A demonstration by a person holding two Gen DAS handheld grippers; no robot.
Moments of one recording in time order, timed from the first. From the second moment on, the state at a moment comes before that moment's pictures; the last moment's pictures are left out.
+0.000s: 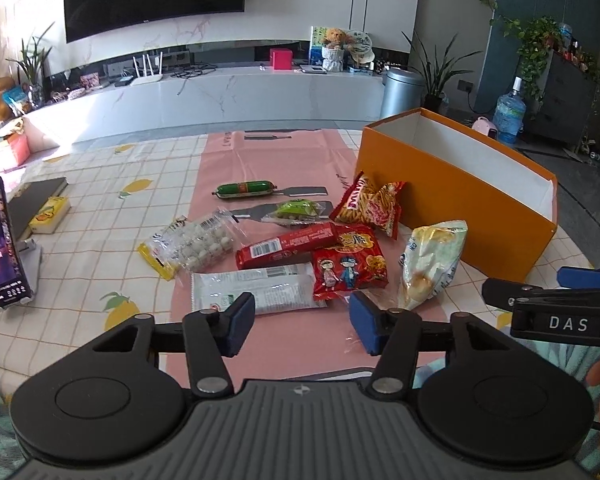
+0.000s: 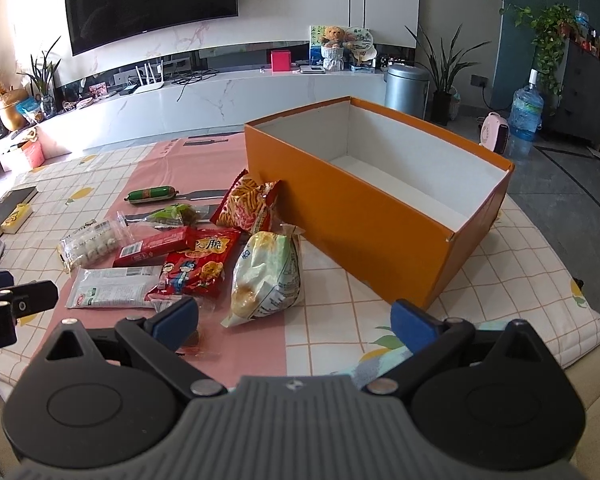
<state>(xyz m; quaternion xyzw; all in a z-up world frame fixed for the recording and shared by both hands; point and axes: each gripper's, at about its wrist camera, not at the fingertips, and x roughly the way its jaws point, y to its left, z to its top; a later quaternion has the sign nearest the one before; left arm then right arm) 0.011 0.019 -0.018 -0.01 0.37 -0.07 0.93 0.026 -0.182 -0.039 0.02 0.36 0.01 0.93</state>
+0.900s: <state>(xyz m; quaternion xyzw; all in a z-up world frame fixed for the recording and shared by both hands) 0.091 -0.033 -0.096 -0.04 0.46 -0.14 0.88 0.129 -0.195 -0.098 0.09 0.42 0.07 0.90</state>
